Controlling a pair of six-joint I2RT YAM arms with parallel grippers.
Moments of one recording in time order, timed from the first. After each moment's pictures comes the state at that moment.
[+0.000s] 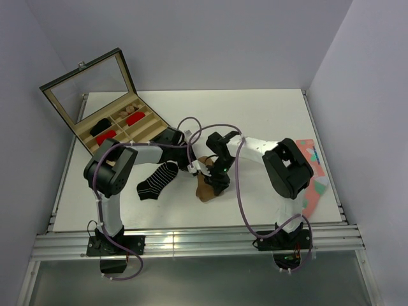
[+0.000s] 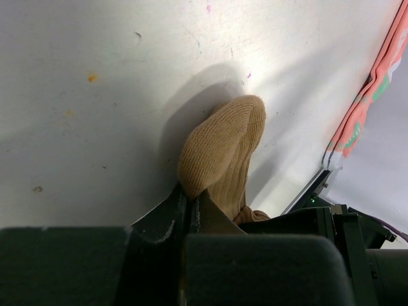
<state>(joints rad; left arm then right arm) -0.53 1.95 1.05 0.00 0.56 -0.79 0.65 1.88 1.21 -0.97 -0.65 -1.11</state>
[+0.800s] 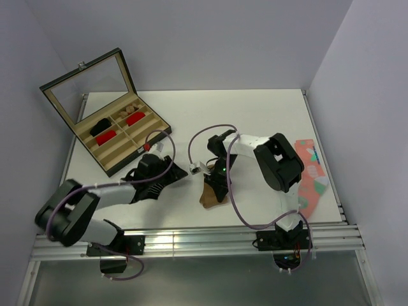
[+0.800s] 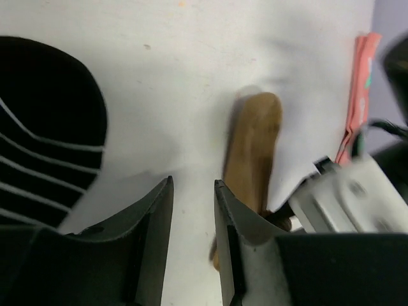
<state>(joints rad) -0.56 1.45 0.44 0.44 0.20 -0.94 0.63 2.00 1.28 -1.14 -0.72 -0.94</state>
